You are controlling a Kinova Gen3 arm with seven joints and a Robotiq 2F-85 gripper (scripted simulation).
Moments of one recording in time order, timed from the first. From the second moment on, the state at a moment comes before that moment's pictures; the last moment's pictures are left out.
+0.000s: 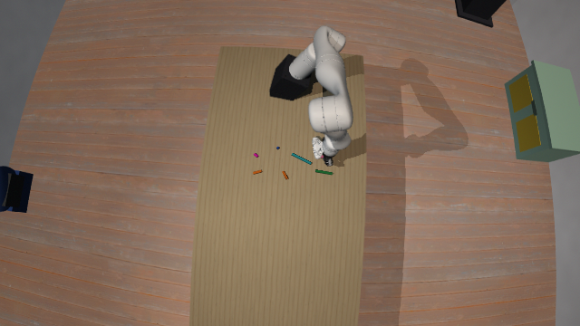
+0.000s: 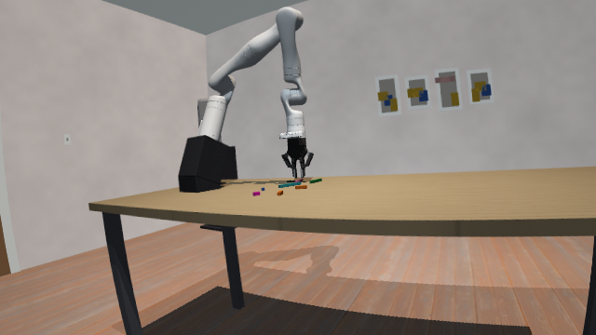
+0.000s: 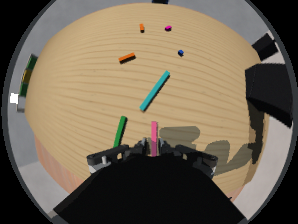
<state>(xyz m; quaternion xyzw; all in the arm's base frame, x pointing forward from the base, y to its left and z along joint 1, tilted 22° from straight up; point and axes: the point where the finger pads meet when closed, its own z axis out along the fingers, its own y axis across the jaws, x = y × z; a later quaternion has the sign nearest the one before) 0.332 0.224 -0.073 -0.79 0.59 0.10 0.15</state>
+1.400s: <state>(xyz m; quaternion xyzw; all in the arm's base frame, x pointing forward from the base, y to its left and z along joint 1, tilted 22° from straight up) 0.330 0.228 -0.071 -0.79 0.59 0.10 0.16</state>
